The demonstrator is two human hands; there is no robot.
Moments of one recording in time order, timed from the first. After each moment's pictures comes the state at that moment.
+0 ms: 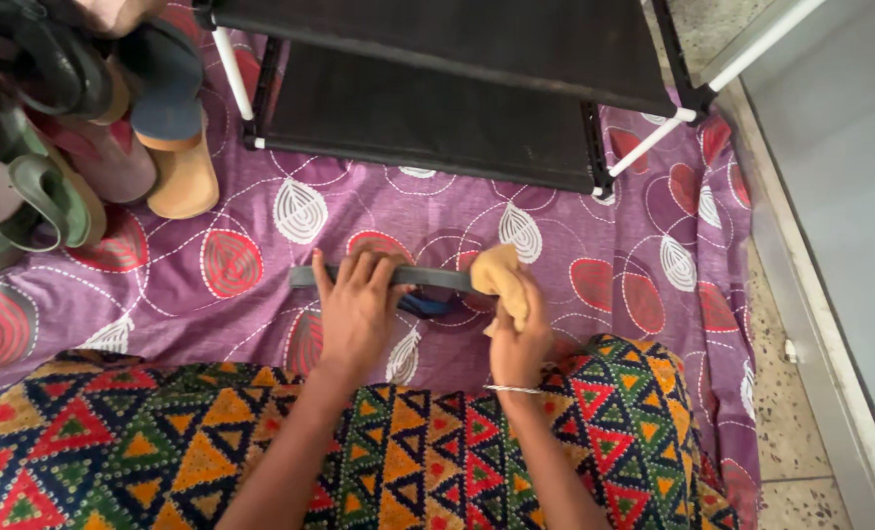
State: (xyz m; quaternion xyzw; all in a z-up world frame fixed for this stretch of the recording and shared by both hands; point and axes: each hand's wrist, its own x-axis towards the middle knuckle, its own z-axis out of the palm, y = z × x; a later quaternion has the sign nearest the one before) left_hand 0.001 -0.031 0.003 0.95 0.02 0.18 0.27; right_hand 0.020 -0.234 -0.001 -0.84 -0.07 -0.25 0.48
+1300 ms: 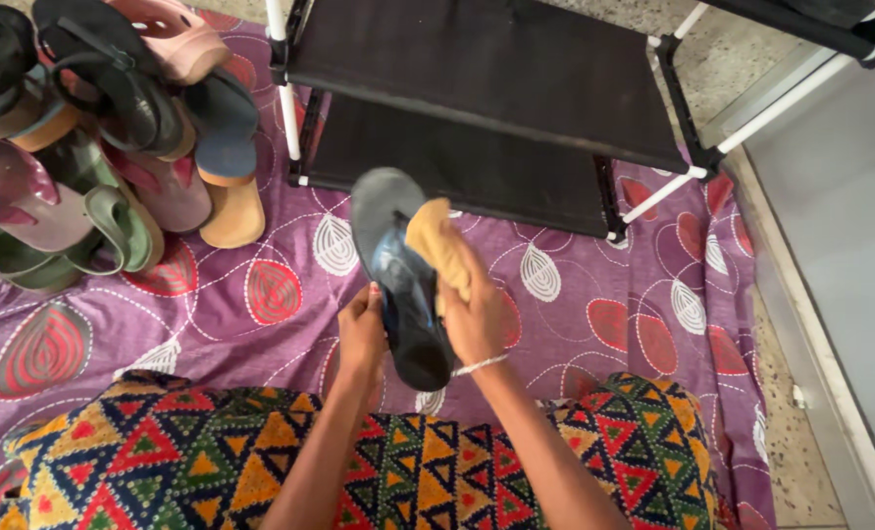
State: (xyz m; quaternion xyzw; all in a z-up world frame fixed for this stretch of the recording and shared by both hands) left_hand 0.032 -0.006 -0.074 0.45 0.30 0.07 0.84; right_hand 0.057 -0.127 0.055 -0.81 -0.23 -0.13 0.53
